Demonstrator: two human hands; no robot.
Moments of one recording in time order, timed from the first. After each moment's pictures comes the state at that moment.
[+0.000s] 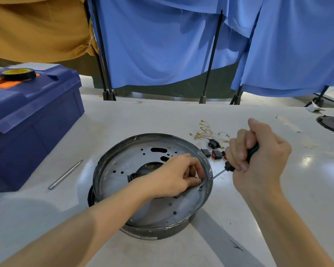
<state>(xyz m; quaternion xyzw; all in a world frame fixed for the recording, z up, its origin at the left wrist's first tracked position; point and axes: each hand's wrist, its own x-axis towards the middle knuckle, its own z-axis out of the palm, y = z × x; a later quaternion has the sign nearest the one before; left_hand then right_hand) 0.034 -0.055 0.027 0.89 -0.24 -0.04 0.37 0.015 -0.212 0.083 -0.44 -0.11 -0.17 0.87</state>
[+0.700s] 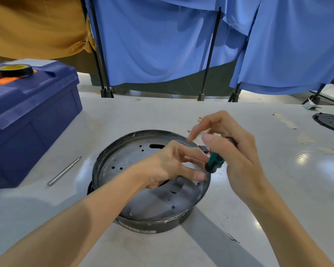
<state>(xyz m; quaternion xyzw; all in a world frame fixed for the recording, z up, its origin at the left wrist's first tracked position) 0.029 -0.048 0.044 0.68 -0.28 -0.16 0.65 0.000 -0.207 0.086 -0.73 -0.33 -0.15 0.58</state>
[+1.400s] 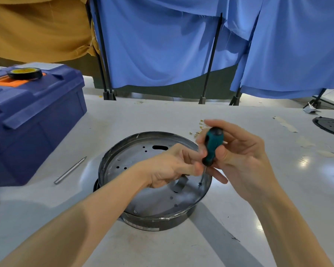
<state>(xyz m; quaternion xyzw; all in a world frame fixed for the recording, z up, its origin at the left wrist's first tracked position) 0.021 -0.050 0.047 0.68 -0.26 -0.20 0.66 0.006 -0.221 0.074 -0.54 -0.36 0.02 0.76</state>
